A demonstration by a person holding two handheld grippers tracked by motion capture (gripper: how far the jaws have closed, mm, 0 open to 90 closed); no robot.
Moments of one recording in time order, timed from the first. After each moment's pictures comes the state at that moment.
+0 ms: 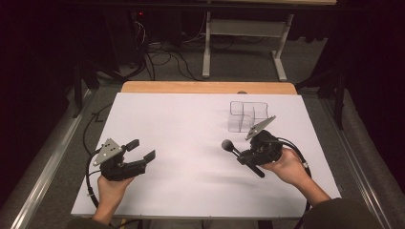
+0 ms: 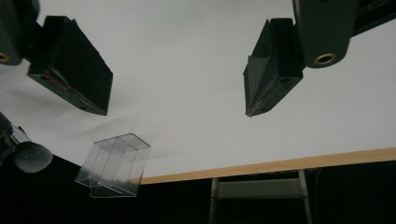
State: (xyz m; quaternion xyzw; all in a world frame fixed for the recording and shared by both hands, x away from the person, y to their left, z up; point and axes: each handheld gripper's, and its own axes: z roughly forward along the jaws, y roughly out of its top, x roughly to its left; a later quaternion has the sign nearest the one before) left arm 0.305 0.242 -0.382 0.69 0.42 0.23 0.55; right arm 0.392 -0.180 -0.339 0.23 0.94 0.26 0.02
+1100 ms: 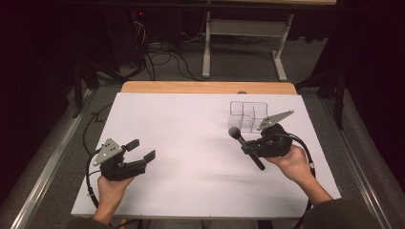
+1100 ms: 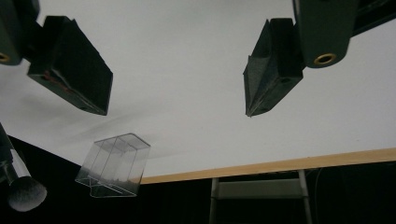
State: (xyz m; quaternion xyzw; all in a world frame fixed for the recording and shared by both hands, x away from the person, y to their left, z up) left arm 0.305 0.242 -0.382 0.69 0.42 0.23 0.55; right arm 0.397 -0.201 -0.324 0.27 0.90 0.34 0.05
